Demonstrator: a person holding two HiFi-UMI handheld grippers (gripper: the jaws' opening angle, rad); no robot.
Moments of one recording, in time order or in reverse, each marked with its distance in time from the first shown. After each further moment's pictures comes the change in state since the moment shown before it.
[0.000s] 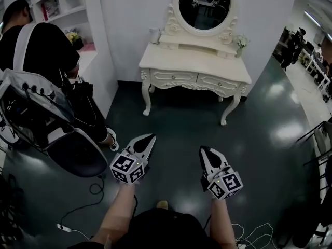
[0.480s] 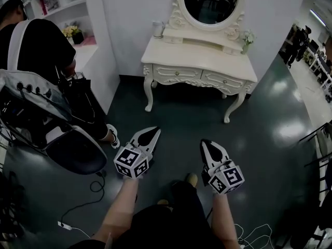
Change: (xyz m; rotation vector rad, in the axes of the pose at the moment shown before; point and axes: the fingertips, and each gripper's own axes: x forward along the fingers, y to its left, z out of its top) left arm 0.030 0.033 -0.005 -0.008 -0.007 0.001; right arm 0.049 -0.013 -0.012 0.011 0.018 0.011
